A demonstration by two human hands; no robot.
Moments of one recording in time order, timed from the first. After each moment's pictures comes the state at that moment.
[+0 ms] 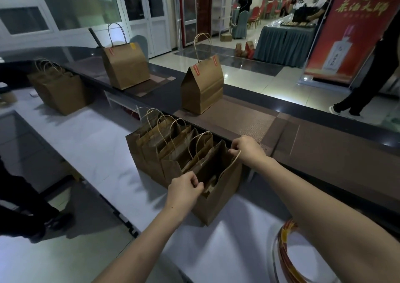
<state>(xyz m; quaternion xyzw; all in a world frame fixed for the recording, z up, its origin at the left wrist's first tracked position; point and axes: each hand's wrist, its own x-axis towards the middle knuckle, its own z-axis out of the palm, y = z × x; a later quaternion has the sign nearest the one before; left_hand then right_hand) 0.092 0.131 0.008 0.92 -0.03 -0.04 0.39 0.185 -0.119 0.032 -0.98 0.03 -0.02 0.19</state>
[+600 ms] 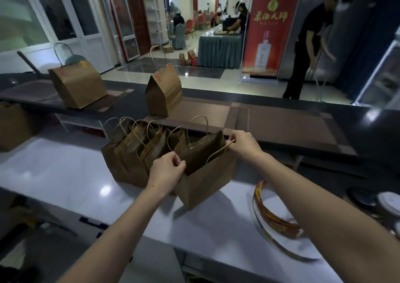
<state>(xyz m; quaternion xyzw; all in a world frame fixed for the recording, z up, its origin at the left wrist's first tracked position) 0.072 0.174 0.071 0.91 -0.17 -0.01 0.38 0.027 -0.088 0.083 -0.92 0.21 -0.12 0.30</state>
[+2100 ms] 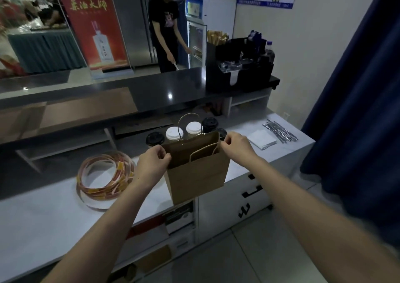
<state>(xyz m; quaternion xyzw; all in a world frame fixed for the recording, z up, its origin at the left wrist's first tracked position) -0.383 -0.149 0.062 0.80 -0.45 -0.16 0.35 -0.607 -0.307 0.056 -0.75 0.56 -0.21 0.29</state>
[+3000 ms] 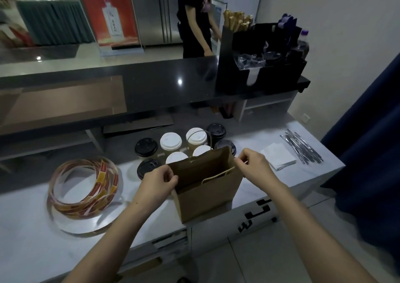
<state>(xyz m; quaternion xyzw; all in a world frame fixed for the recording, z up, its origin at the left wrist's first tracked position) -0.370 -0.262 -0.007 0.81 -0.45 -0.24 0.30 -0.619 -0.440 -0.004 -0.76 0.53 -0.17 0.33</state>
